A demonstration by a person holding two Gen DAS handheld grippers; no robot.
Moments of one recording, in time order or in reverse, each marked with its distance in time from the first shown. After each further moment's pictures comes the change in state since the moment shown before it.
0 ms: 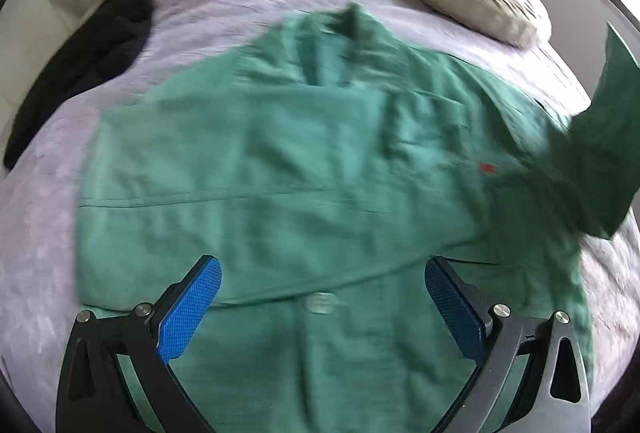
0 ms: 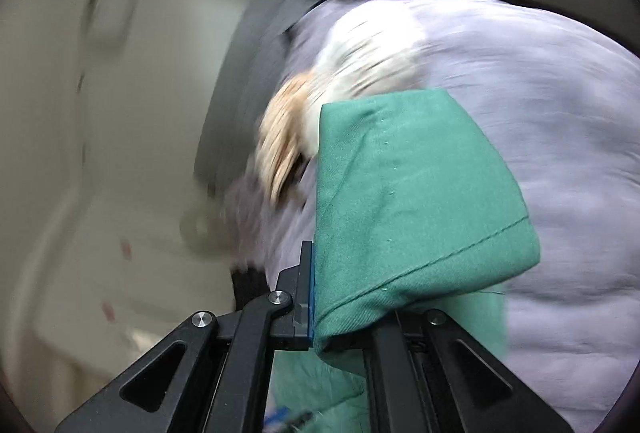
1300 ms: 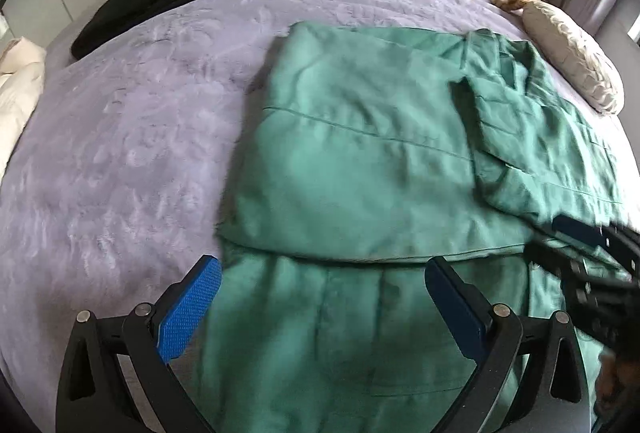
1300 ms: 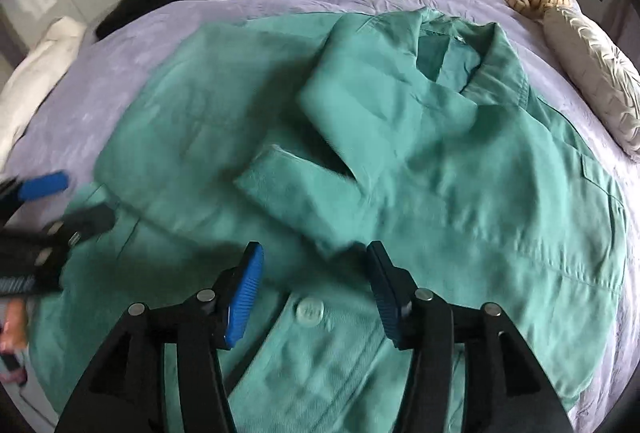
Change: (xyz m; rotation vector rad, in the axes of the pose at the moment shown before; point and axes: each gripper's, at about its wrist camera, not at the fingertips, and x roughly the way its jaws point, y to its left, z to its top) left arm 0.021 0.180 -0.062 -0.247 0.012 0.053; right arm 0.236 0.126 -0.336 -0.982 0.652 -0.480
